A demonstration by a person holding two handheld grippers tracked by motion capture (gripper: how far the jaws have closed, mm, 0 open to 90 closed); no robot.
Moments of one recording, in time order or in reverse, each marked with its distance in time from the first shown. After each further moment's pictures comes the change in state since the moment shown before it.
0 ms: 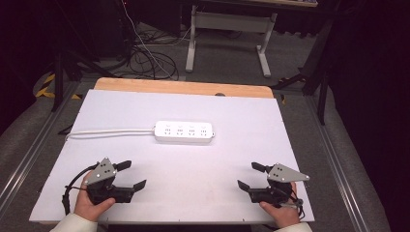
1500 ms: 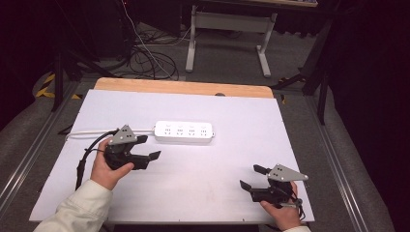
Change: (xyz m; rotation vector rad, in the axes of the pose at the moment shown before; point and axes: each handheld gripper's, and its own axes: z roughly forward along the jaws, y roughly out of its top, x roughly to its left) left arm 0.021 0.088 0.039 0.098 0.011 0.053; right arm -0.007 -0.014 0.004 0.064 -0.037 0.052
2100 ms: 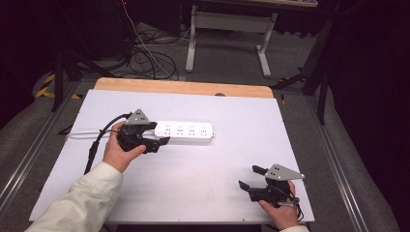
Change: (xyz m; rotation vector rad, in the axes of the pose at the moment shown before) left arm 0.016 0.037 0.030 0.033 -0.003 -0.014; right arm -0.001 -0.003 0.006 0.026 -0.003 0.012
